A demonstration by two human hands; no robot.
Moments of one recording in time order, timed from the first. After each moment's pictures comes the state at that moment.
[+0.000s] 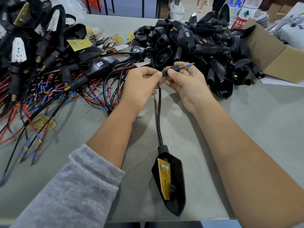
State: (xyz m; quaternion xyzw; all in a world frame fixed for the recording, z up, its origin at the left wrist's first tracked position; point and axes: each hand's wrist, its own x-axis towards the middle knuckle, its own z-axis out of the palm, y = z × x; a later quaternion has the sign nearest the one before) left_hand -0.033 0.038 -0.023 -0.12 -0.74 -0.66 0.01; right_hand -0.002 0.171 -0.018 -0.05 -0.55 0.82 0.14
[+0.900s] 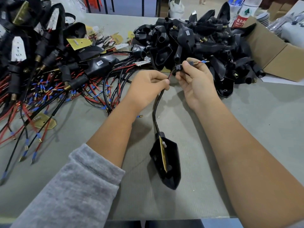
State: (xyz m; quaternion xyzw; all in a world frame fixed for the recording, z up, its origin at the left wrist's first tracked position) left_hand -0.029 0.040 -0.024 -0.20 -0.77 -0.60 -0.05; right_hand -0.005 0.180 -0.017 -0.12 -0.49 0.84 0.21
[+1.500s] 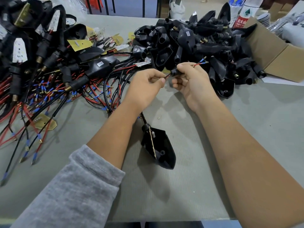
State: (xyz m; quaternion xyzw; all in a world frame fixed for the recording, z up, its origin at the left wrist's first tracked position) left_hand -0.032 0.039 -0.024 -0.19 -0.79 -0.59 -0.01; right_hand -0.004 0.178 -0.014 -0.10 -0.59 0.79 0.16
